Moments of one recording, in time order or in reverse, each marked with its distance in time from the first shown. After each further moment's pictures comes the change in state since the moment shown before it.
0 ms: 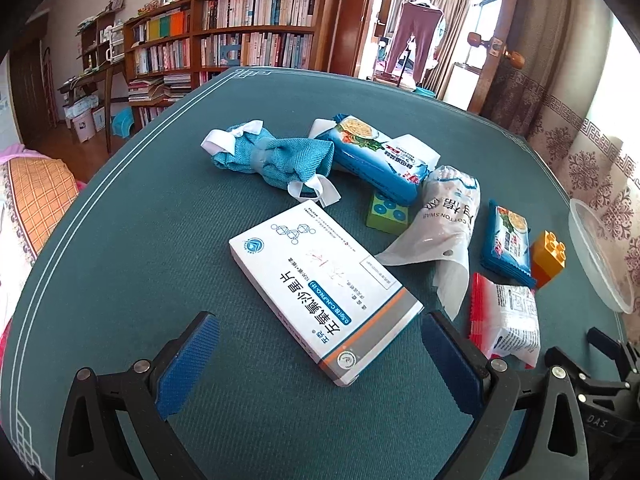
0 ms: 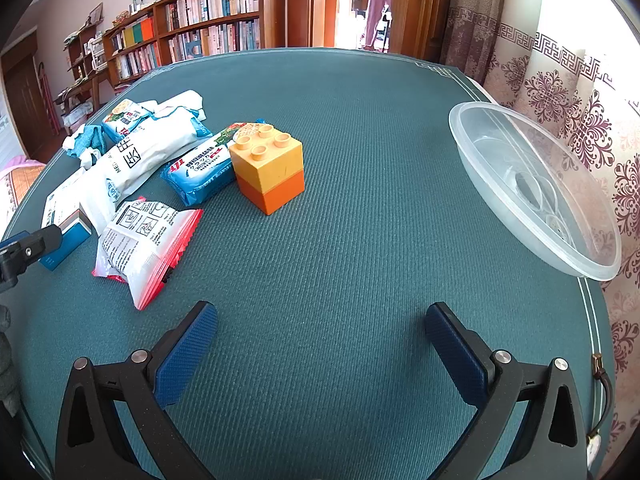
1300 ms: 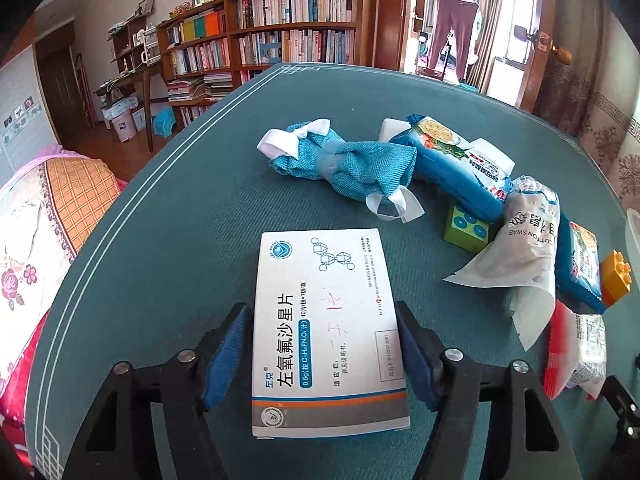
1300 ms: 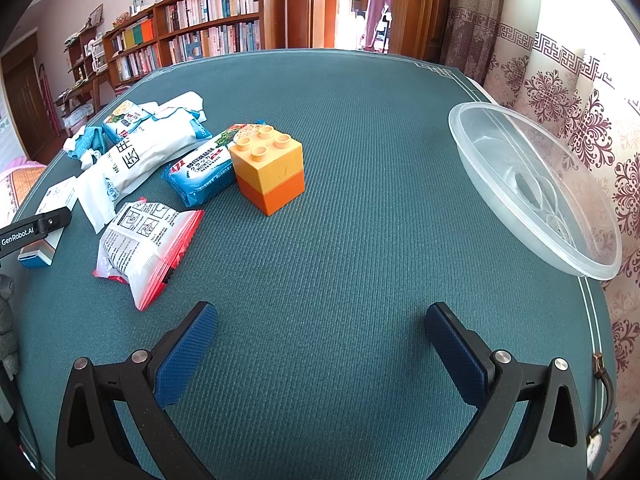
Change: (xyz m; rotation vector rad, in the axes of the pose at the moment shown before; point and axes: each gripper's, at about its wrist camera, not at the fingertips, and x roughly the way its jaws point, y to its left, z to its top) left arm 0.014 0.020 0.007 0.003 -0.002 0.177; right arm 0.000 0.002 0.001 0.003 -0.002 0.006
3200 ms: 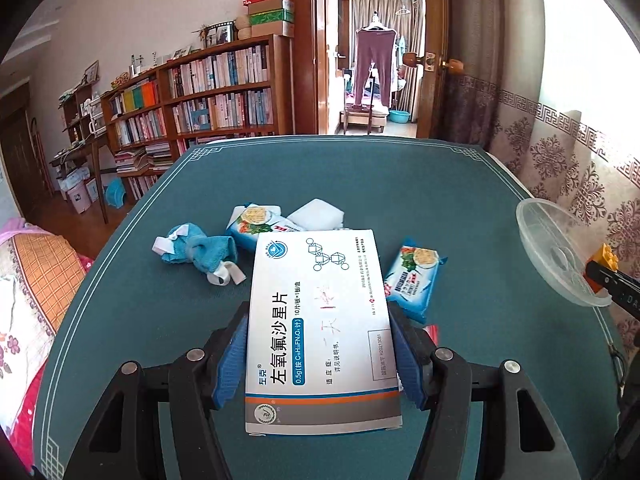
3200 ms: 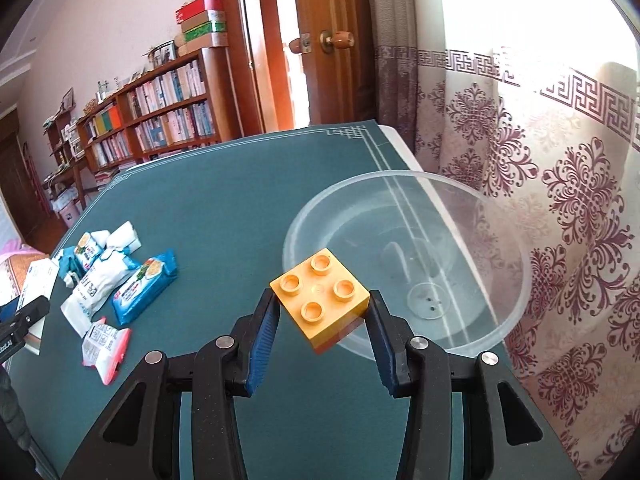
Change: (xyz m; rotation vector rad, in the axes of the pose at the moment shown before) left arm -0.085 -0.108 0.002 0.178 -0.175 -0.153; right arm -0.053 -0.143 0.033 0.220 -0.217 -0.034
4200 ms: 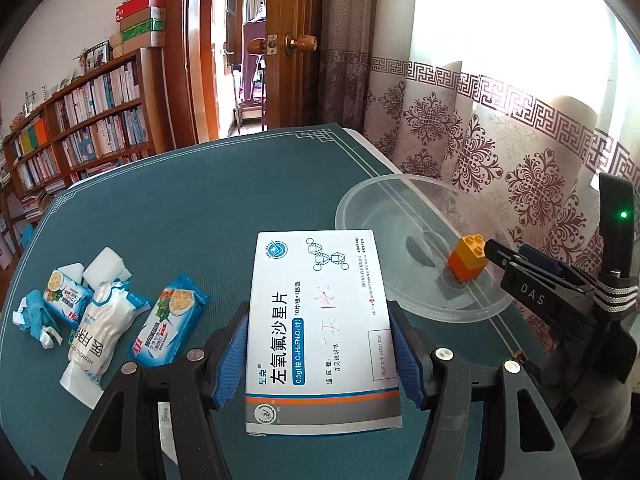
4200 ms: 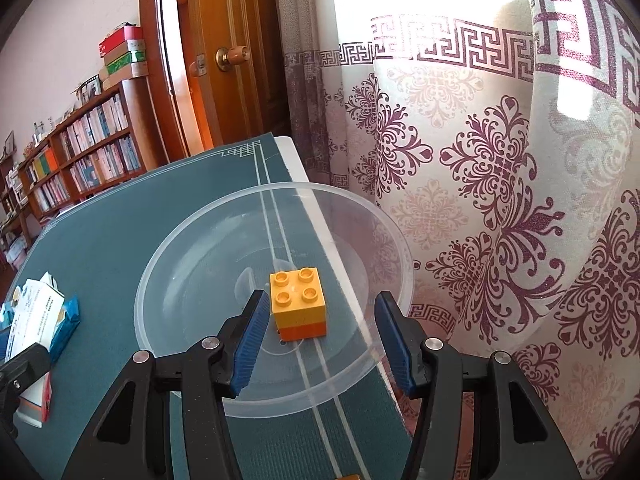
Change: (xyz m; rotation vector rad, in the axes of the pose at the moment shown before) left arm 0.026 -0.168 0.032 0.186 0.038 -0.302; right arm 0.016 -0.081 0.006 0.146 -0.049 -0.184
